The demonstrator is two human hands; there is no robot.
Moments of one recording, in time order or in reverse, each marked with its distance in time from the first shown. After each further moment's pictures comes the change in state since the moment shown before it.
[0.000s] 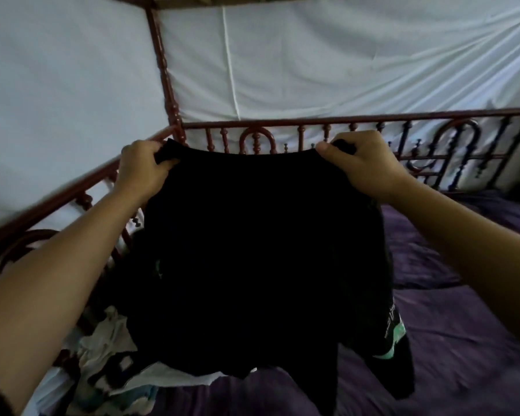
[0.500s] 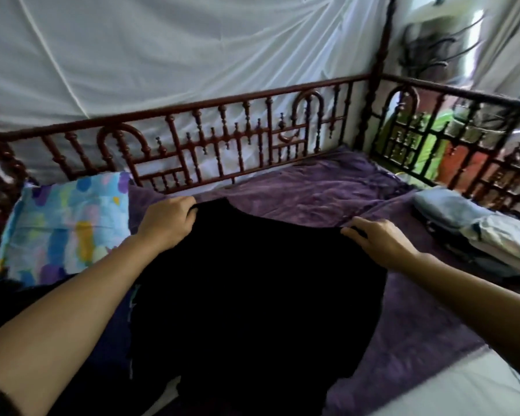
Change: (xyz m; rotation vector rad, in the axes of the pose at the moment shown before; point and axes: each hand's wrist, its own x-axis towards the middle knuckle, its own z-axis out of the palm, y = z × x) left_hand -0.072 0.139 0.223 0.023 -0.462 0.567; right_hand -0.252 0.151 -0.125 -0.712 -0.001 0.512
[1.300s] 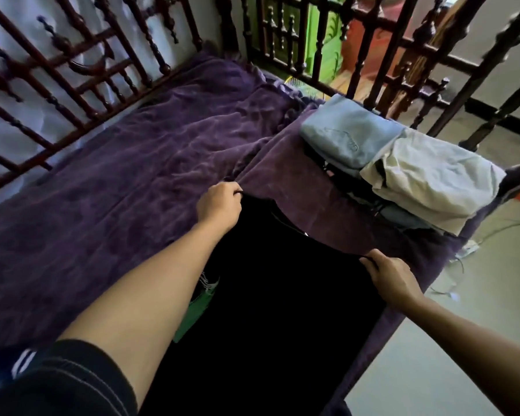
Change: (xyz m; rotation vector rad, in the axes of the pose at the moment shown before) left_hand 0.329 0.465 0.454 -0.206 -0.481 -0.070; right_hand -0.043 0.527 0.091 0.087 -0.167 0.871
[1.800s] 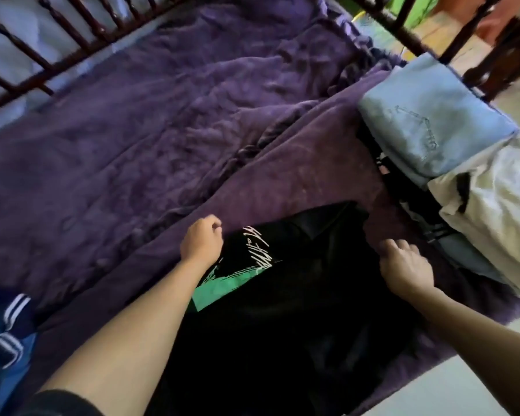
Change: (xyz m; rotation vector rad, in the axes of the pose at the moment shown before) left_hand 0.008 -0.108 0.100 -0.121 -0.174 -0.449; right_hand 0.160 0.008 0.059 -0.436 -0.257 -0.024
